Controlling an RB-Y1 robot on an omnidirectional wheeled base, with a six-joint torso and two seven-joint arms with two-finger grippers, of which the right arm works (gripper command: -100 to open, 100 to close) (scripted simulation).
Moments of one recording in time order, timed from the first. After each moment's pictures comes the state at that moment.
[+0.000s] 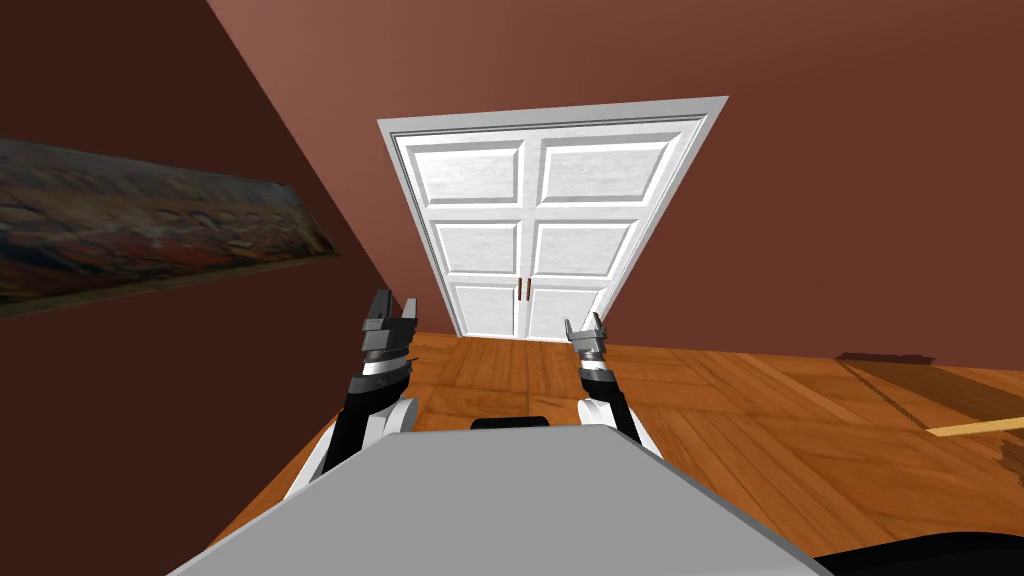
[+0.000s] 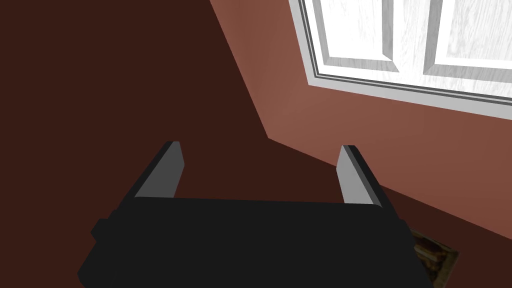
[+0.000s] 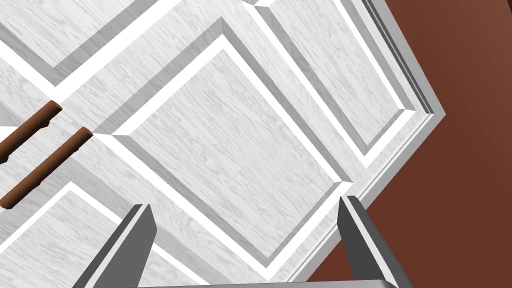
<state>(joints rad) 0.45 -0.11 0.06 -1.96 -0.14 -0.53 -0.59</state>
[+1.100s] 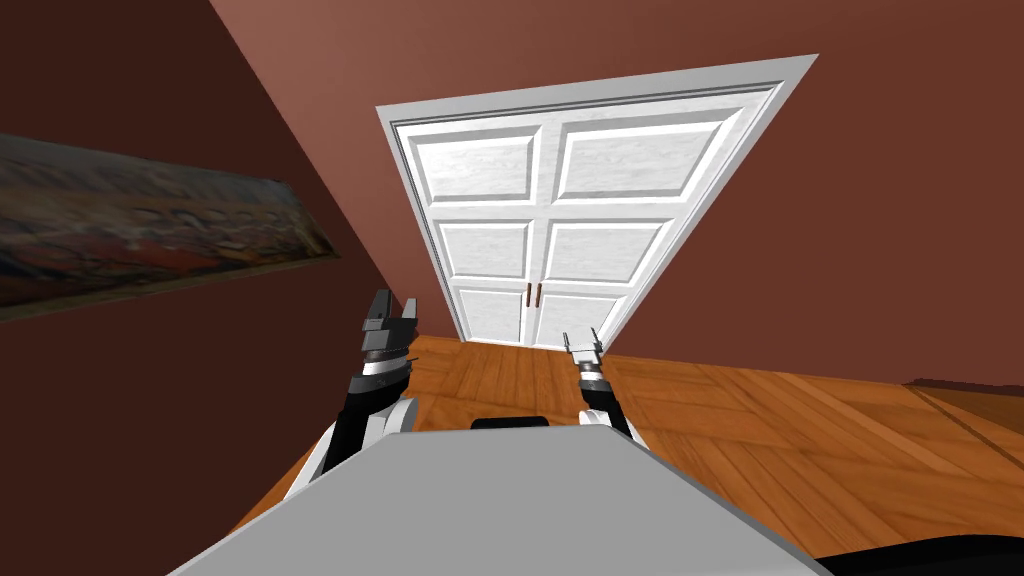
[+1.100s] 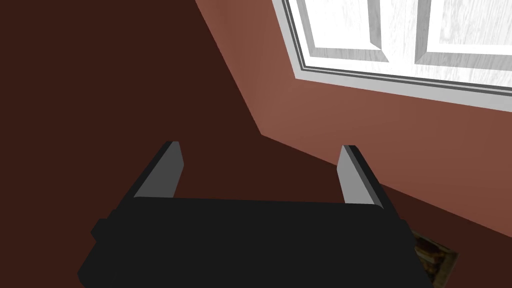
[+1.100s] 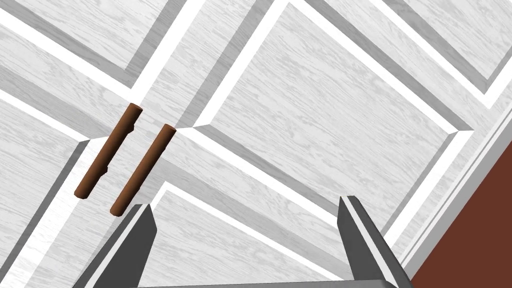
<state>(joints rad) 0.43 -0.16 0.07 -1.72 -0.22 -0.61 -0.82</state>
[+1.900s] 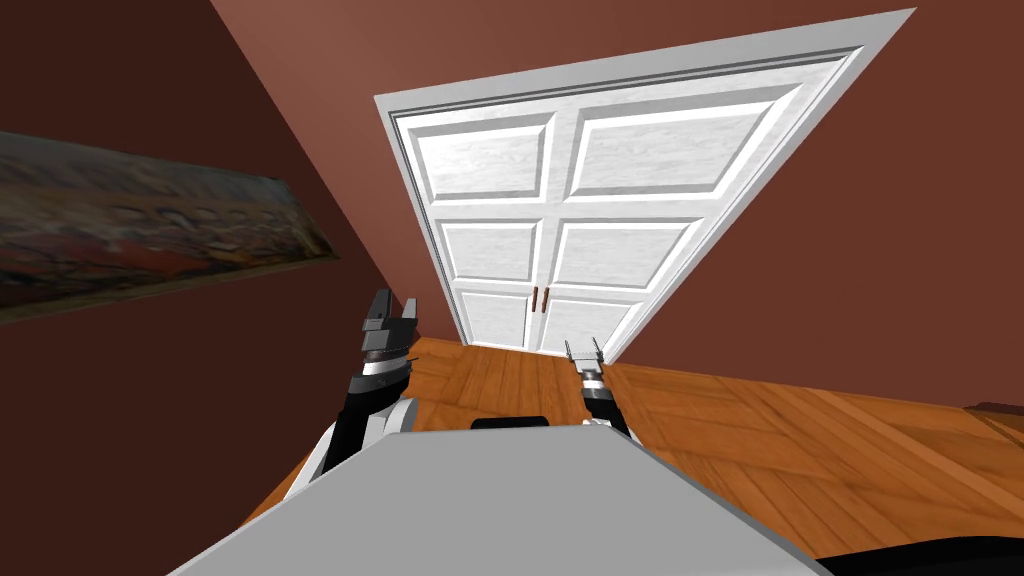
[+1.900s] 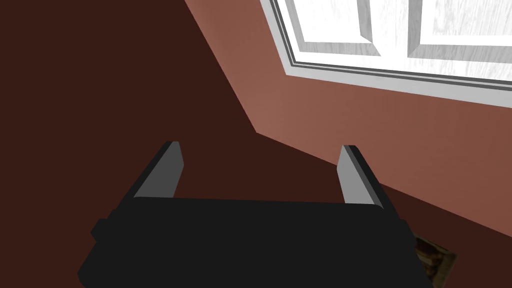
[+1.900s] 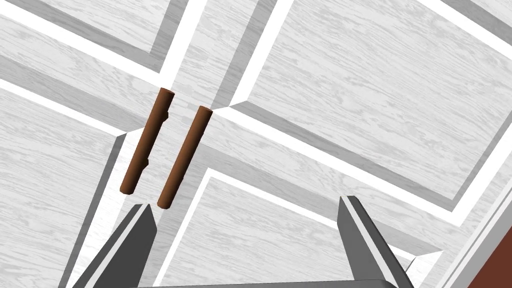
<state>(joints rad) 0.42 -0.20 0.08 -1.57 -0.27 -0.67 -0.98</state>
